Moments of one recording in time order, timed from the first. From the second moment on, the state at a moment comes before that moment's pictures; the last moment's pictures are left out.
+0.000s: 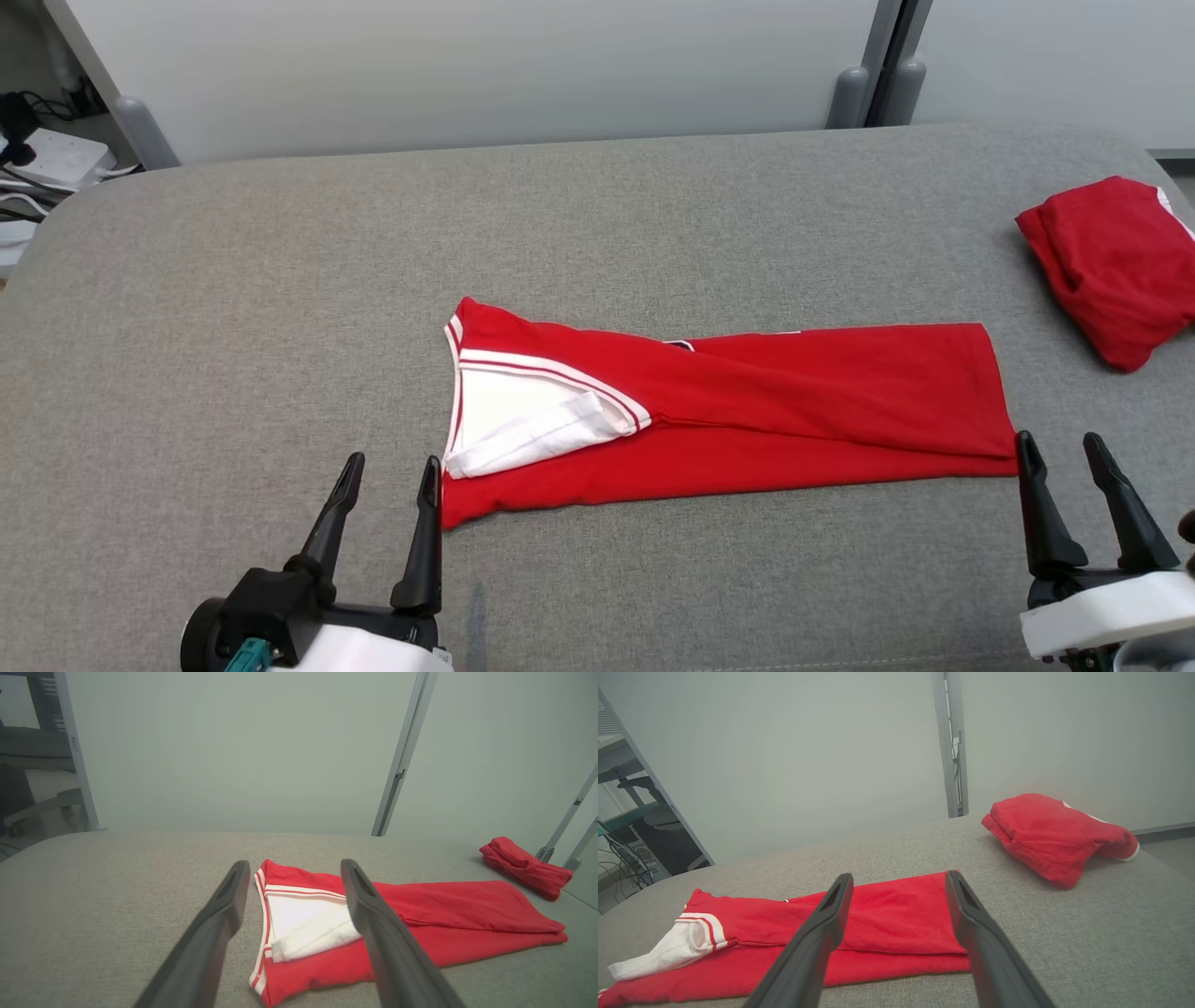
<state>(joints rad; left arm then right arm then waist) 0.04 0.13 -0.27 0.03 -0.34 0.10 -0.25 -0.04 -0.22 0.05 0.21 0.47 0.13 -0.25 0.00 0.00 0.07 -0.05</state>
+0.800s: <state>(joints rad) 0.03 0.07 -0.23 0.04 -0.23 0.01 -0.25 -0.30 -0.26 -0.02 0.68 0.84 0.13 -0.13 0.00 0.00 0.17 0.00</state>
